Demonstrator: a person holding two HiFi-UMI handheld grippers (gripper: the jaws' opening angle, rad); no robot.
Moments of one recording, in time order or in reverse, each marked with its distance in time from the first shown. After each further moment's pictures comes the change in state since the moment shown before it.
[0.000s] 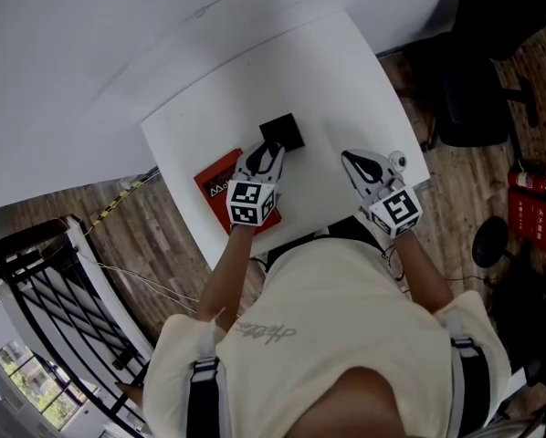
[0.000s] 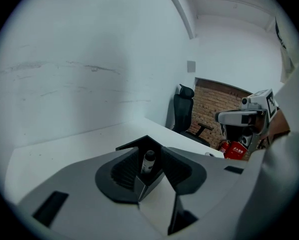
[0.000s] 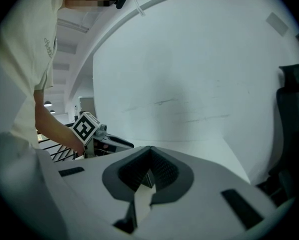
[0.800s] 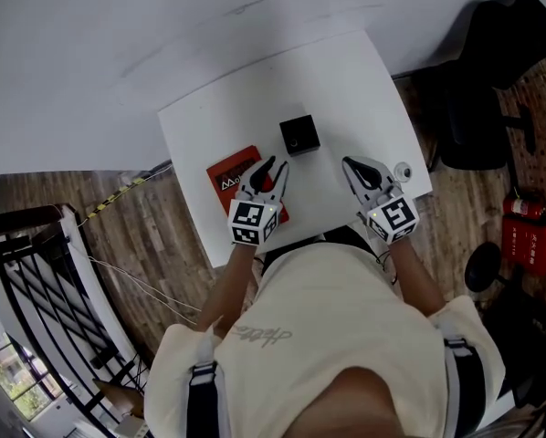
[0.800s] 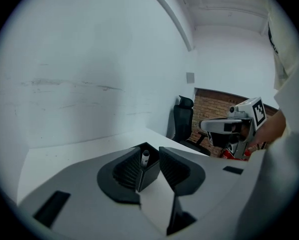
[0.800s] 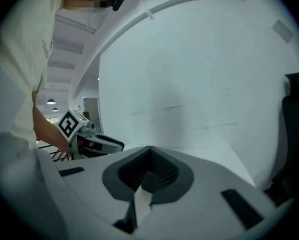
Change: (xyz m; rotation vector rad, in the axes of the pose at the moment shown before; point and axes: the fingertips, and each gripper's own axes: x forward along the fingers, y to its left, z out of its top) left arm -0.075 -0.010 0.015 -0.013 -0.117 0.028; right arm 0.010 0.037 0.018 -0.050 -0.050 0.022
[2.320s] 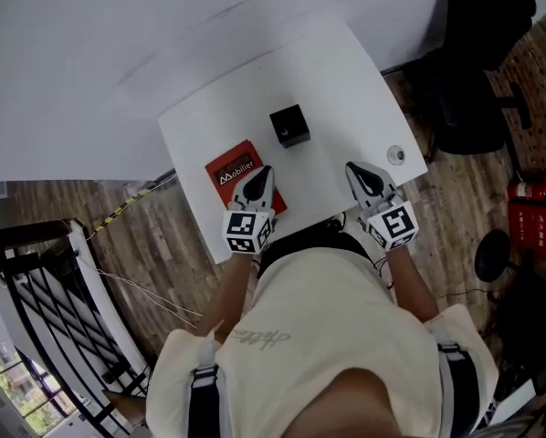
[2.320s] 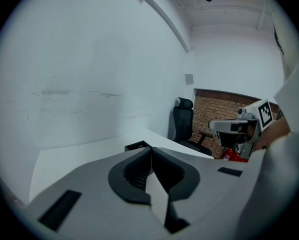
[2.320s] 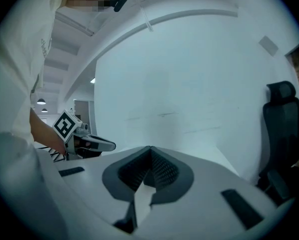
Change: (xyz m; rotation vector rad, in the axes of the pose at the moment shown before) left arm -0.050 -0.022 -0.007 0.031 -0.030 0.045; right arm -0.063 0.027 -0.008 0.018 -0.063 -0.128
